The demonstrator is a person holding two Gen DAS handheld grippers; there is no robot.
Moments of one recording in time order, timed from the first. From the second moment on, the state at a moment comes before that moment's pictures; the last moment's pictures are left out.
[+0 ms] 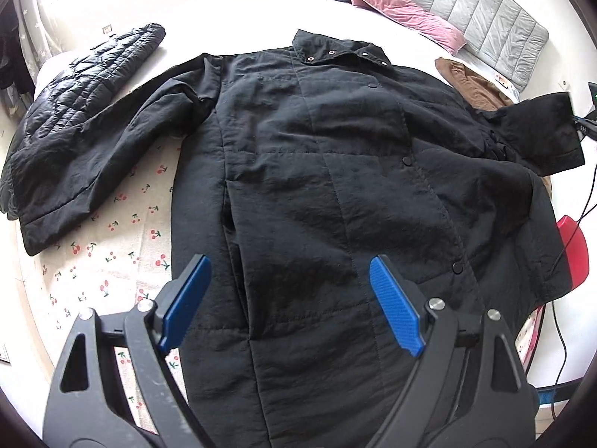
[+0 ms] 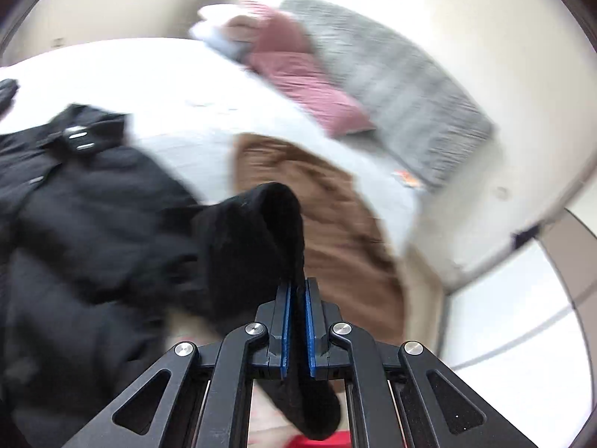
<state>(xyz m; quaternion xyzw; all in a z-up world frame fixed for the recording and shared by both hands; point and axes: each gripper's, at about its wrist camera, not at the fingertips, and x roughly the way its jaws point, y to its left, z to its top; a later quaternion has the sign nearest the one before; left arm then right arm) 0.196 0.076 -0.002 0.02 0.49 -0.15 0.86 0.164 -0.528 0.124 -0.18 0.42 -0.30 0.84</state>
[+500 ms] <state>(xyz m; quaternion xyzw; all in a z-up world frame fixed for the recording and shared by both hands) 0.185 0.113 -0.009 0.02 0.50 -0.11 0.86 0.117 -0.627 0.128 0.01 0.36 -0.36 0.86</state>
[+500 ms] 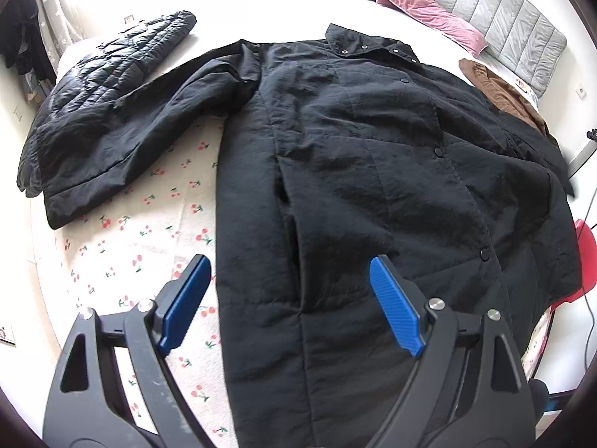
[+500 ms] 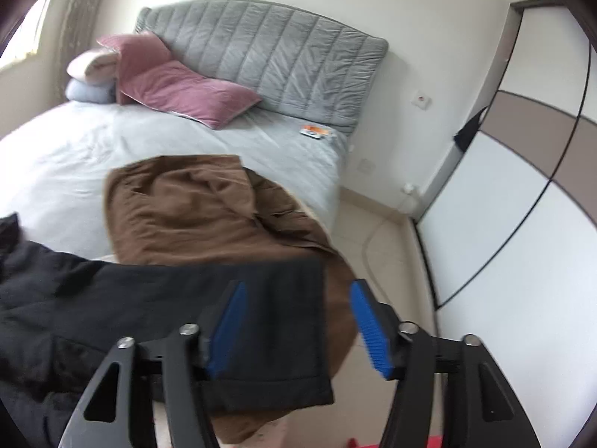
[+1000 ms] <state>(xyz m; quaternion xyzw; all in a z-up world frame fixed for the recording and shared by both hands) 0.129 0.150 -0.034 0.00 0.55 -0.21 0.81 -0.037 -0.476 0.034 0.12 0.43 0.03 0.90</state>
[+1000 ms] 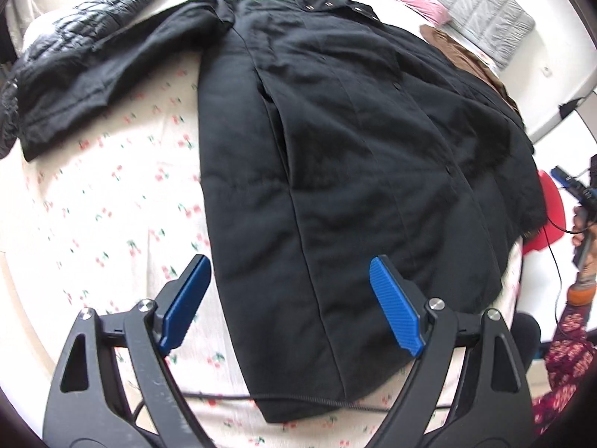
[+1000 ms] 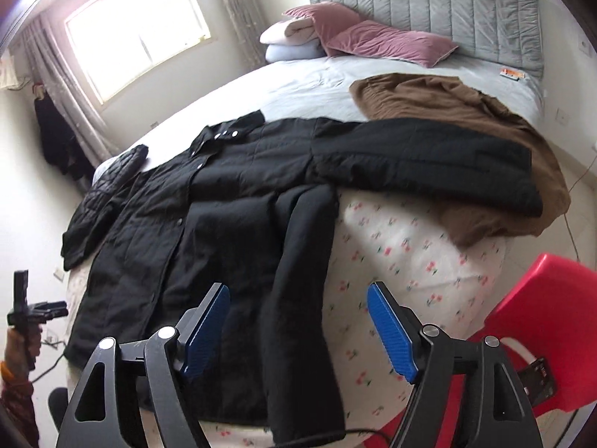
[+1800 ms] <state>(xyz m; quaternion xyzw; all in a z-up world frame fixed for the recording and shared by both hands) 0.082 0.128 -0.079 -0.07 0.58 -0.31 0.75 -0.040 -0.454 -0.080 0.15 0.46 0.04 0.87</state>
